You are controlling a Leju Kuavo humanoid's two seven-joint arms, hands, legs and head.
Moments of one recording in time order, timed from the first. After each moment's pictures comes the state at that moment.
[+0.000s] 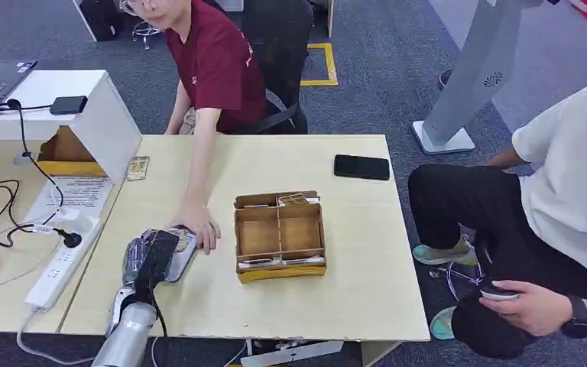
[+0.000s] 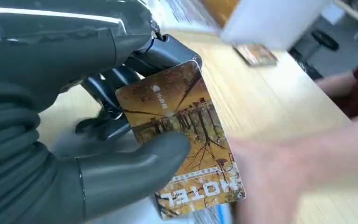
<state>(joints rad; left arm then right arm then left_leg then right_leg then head) -0.31 -0.06 0.14 -0.83 -0.88 0.42 -0.32 -0.06 0.10 -0.95 -0.21 1.36 -0.09 -0.15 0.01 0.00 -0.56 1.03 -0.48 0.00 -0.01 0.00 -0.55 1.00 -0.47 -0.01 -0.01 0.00</state>
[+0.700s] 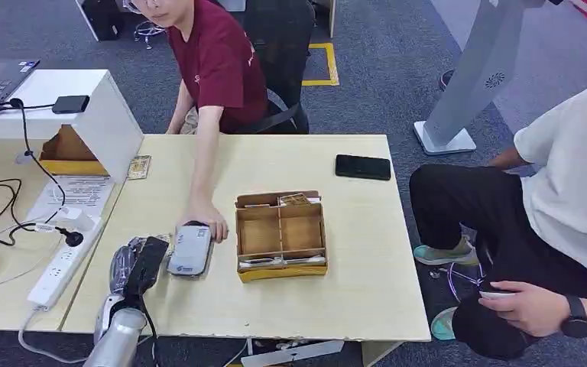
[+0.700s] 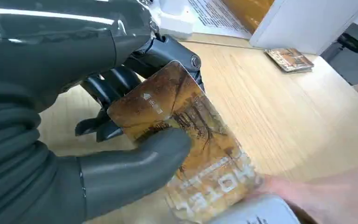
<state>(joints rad) -0.32 -0.04 0.21 -0.77 -0.91 0.39 -0.34 -0.06 0.10 -0.95 -0.21 1.38 -0.09 -0.15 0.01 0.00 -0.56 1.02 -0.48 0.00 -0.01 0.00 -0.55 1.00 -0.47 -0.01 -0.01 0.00</state>
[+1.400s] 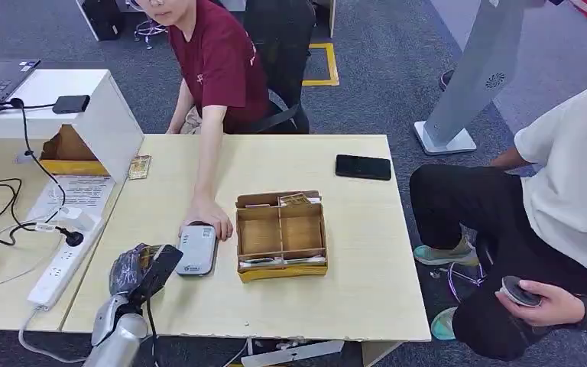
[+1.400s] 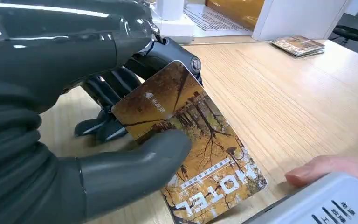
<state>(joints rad) -0.30 -0.02 0.16 -0.73 -1.12 0.43 -0.24 -0.06 0.11 -0.97 -0.21 1.39 -0.09 -0.16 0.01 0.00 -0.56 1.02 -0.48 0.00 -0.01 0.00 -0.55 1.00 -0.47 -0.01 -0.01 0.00</state>
